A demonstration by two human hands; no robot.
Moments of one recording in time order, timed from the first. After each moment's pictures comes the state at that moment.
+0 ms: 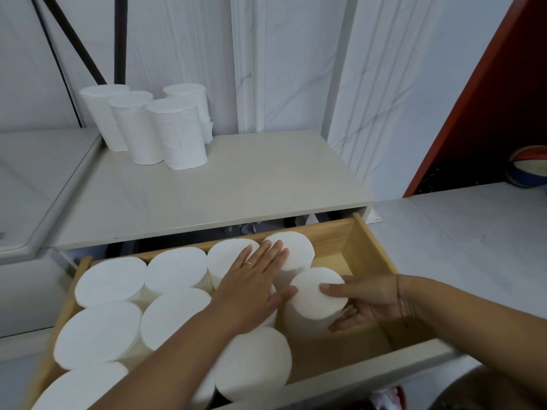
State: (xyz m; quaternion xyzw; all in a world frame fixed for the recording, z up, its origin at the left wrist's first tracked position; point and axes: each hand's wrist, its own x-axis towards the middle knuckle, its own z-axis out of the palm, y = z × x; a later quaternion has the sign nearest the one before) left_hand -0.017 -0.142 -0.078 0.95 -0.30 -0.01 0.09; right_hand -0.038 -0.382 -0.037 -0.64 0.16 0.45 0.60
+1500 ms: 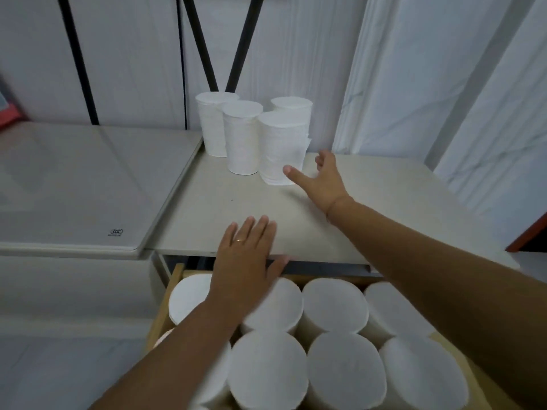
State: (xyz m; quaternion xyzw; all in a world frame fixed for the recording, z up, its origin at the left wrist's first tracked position) left_hand 0.049 -0.004 -0.058 0.99 -0.07 0.14 0.04; right_hand 0.172 -0.145 0.020 -0.82 -0.06 -0.04 0.57
